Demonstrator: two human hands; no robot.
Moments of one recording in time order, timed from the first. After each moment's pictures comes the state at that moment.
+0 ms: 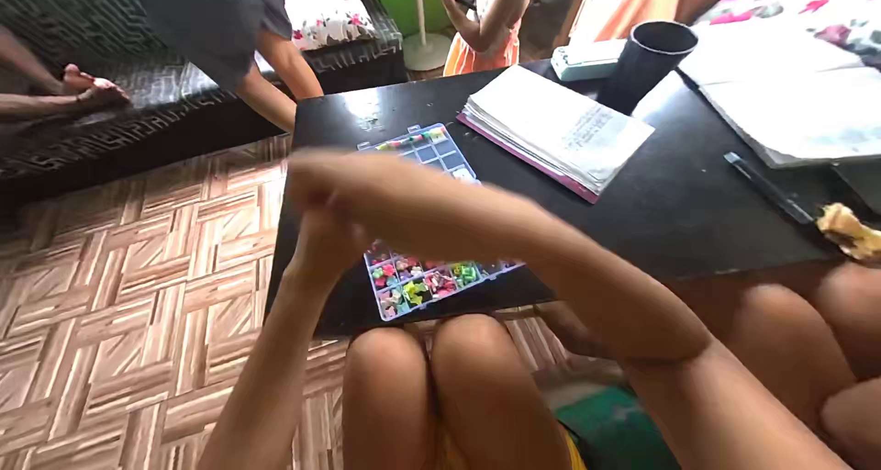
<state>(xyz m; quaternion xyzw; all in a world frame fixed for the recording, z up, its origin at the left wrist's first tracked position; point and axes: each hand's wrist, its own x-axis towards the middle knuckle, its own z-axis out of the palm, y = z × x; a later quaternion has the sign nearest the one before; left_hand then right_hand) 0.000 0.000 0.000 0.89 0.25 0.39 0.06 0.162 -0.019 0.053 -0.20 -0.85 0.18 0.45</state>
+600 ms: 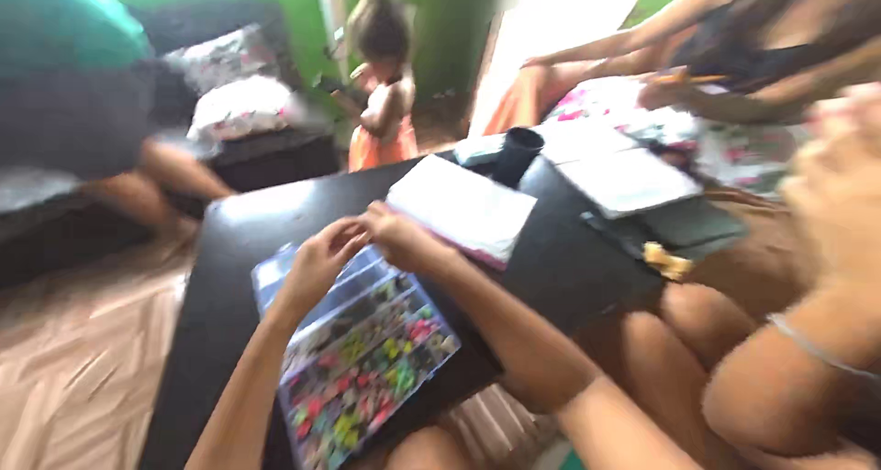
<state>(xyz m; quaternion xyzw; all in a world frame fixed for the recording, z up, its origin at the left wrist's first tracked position) 0.092 0.076 -0.013 0.85 0.27 0.27 0.38 0.263 0.013 -0.016 -0.59 -0.75 0.08 0.29</state>
